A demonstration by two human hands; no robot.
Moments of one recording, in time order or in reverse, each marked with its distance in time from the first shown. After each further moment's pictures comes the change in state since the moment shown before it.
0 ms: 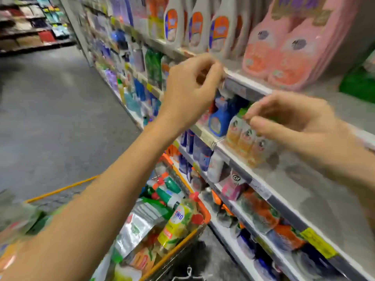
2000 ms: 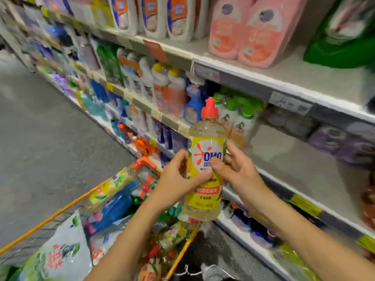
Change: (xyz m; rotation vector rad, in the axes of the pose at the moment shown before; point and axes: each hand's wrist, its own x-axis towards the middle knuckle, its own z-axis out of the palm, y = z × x) left_hand -0.136 -0.092 0.026 -0.479 -0.506 -0.670; right_hand -0.031 0.109 0.114 0.576 0.276 0.428
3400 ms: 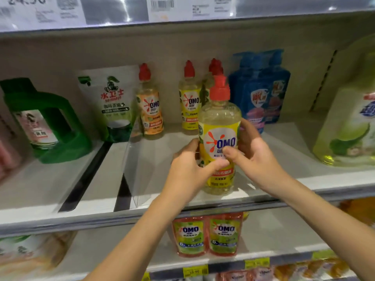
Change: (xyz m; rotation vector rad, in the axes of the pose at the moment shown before) left_hand 0.041 0.216 0.516 0.288 -0.546 0.539; right_hand -0.259 -0.195 -0.417 -0.477 0.783 -0.478
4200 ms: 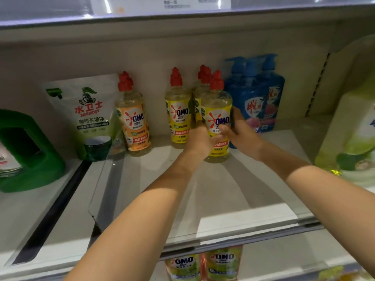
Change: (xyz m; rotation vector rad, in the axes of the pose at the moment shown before) left_hand 0.155 -0.009 0.060 0.202 -0.100 -0.056; right_hand 0.123 0.067 -0.048 -0.272 0.042 0.121
